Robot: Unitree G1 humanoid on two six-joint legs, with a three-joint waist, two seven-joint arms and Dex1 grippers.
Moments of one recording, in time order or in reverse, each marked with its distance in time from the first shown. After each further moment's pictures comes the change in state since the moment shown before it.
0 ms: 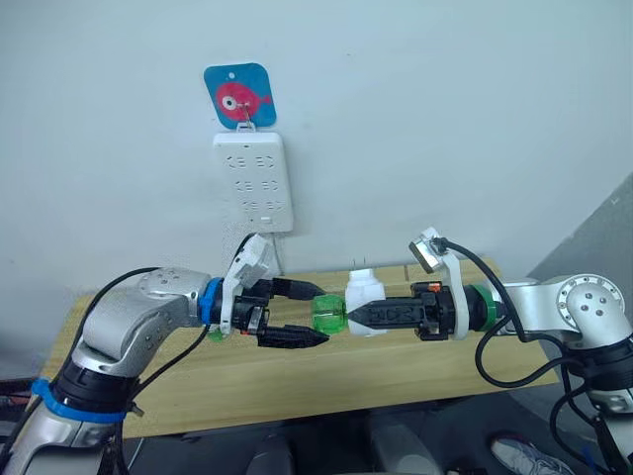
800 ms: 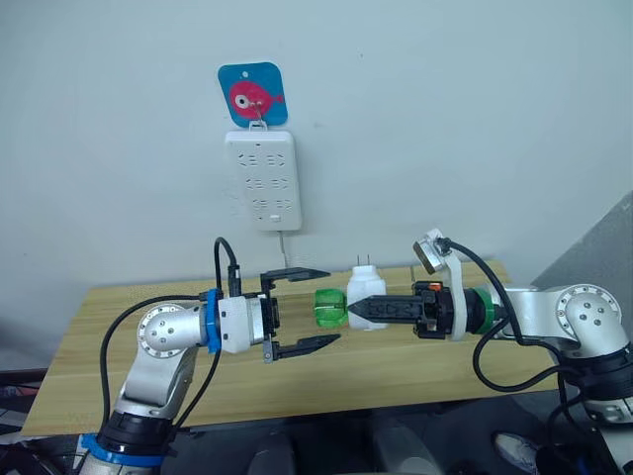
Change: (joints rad) left arm 0.178 -0.258 0.021 0.070 0.386 -0.993 0.023; right arm 0.049 0.046 -0.036 -0.005 0.012 -0.032 -0.058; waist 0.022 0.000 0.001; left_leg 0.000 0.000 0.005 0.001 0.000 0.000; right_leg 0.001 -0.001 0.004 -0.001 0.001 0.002
